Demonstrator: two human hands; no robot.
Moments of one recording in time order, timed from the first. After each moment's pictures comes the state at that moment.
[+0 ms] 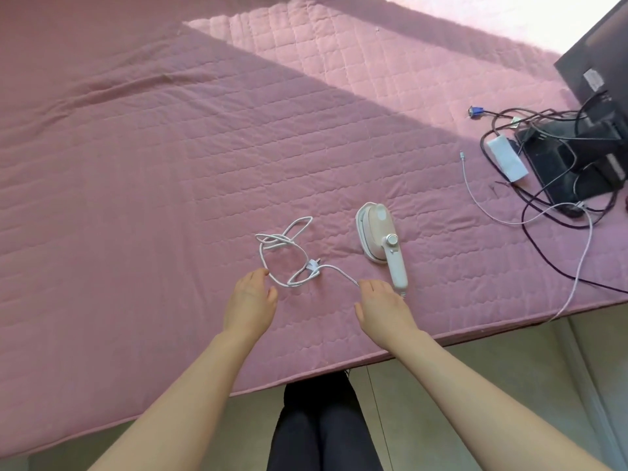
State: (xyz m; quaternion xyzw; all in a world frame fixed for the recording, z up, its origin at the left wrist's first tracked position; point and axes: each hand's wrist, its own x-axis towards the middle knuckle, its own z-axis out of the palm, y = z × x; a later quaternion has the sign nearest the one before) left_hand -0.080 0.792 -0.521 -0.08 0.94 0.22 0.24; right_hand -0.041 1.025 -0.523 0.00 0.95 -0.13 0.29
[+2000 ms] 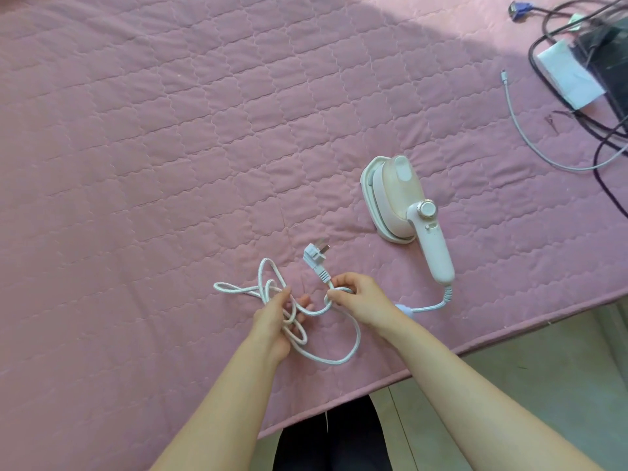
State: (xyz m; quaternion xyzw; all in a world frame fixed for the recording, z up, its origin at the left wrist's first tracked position) left_hand -0.081 0.835 -0.710 -0.56 0.43 0.63 0.33; right_hand -0.070 0.990 -0.683 0.31 0.67 -0.59 0.33
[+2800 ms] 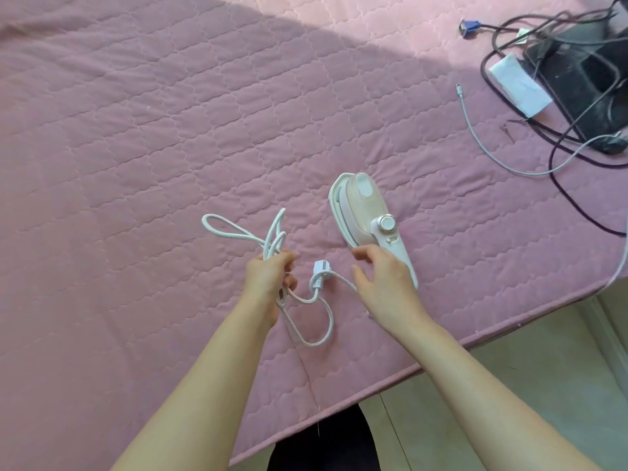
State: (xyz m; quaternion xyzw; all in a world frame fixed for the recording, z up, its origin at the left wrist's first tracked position) left_hand -0.154 0.900 -0.664 -0.40 0.58 0.64 0.30; right_hand -0.088 1.056 -0.630 0.24 0.88 -0.37 0.15
